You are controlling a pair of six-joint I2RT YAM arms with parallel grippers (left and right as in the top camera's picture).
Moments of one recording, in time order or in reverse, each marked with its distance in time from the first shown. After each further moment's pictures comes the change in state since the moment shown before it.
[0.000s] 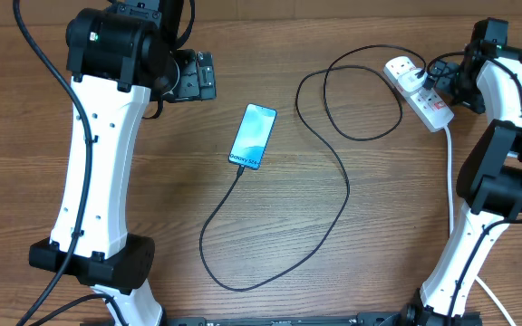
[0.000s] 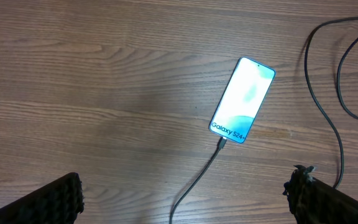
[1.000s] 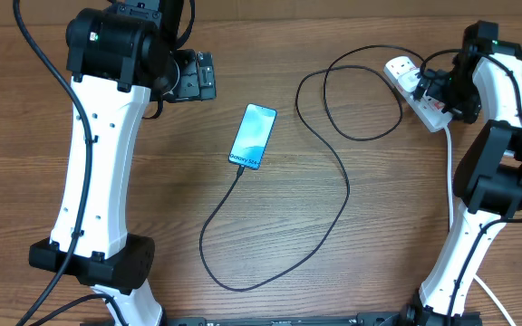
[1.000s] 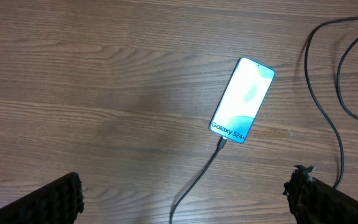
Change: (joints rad) left arm 0.000 0.000 0.000 0.000 0.000 0.000; right arm 0.022 -0.002 0.047 -0.229 -0.066 0.040
